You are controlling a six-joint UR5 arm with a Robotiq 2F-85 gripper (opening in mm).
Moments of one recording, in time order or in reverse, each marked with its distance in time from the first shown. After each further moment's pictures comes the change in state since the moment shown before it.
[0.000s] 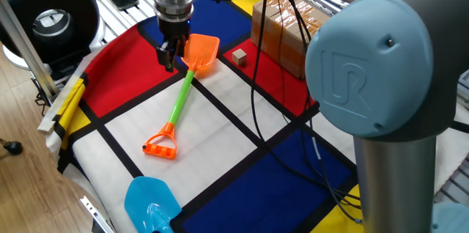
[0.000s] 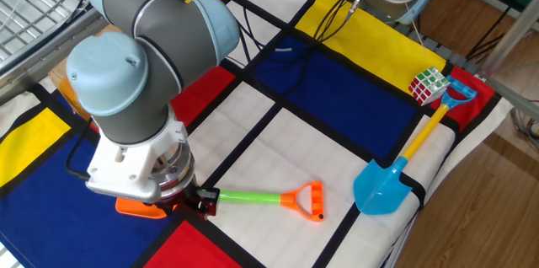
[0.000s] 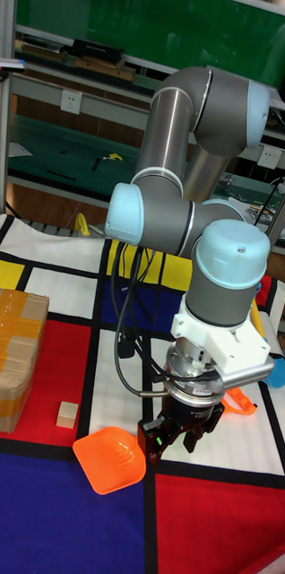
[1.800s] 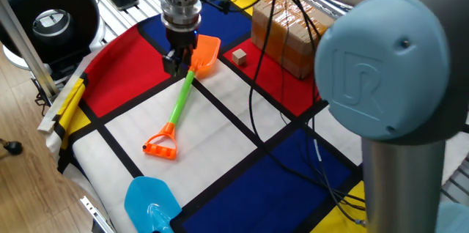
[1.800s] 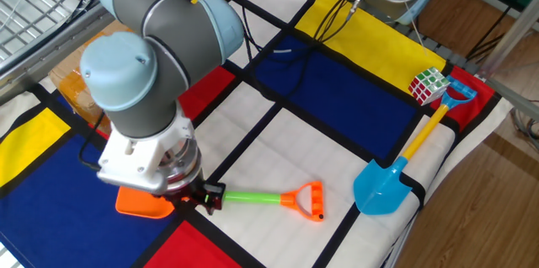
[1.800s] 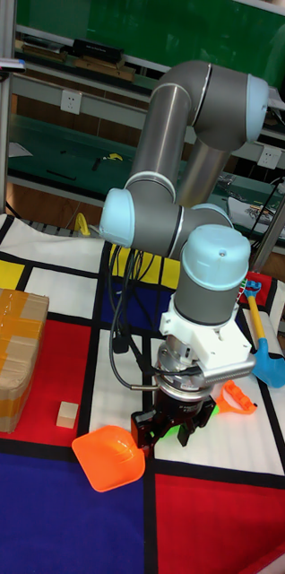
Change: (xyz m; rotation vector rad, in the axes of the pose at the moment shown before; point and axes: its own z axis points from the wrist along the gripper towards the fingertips) arm 0.024 0.008 0.021 -0.015 -0.017 0.037
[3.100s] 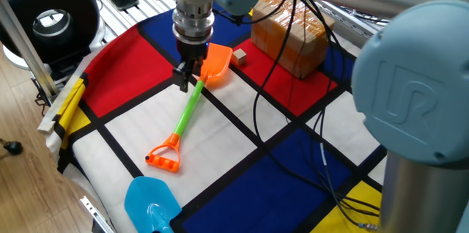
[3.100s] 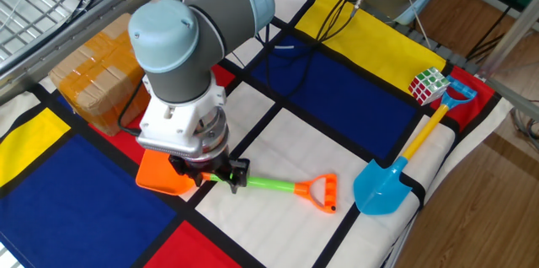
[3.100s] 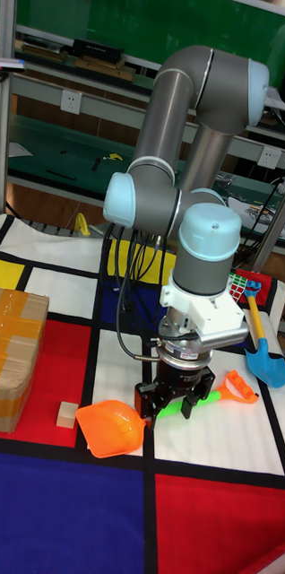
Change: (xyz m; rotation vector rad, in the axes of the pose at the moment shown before) arm 0.041 0.025 -0.005 -0.010 -0.022 -0.010
